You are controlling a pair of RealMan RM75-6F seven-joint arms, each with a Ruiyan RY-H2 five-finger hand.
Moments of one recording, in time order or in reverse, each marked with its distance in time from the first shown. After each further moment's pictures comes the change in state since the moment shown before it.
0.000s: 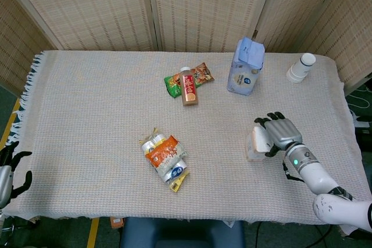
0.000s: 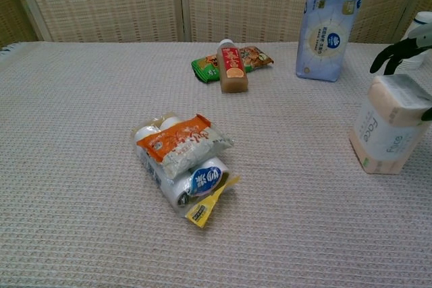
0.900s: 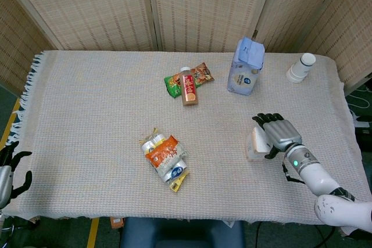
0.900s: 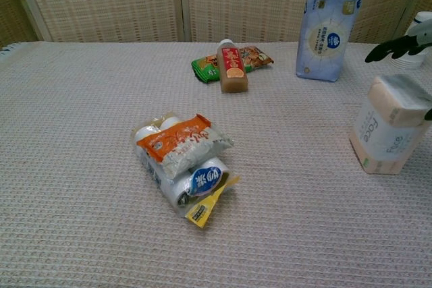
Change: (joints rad) left arm 0.001 0.000 0.002 0.001 0.003 0.002 0.002; right arm 0.039 0.040 -0.019 -0.049 0.031 -0.010 -0.010
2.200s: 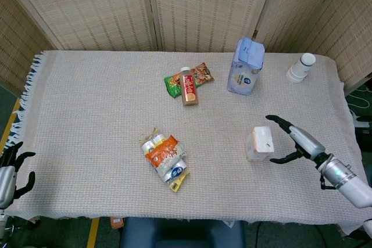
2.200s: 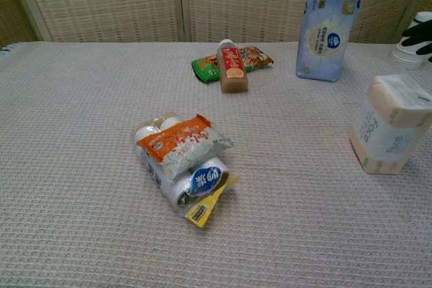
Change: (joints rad) left arm -0.004 -0.003 0.009 -0.004 0.014 -0.003 0.006; right arm -0.322 0.005 -0.033 0.372 -0.984 0.160 1.381
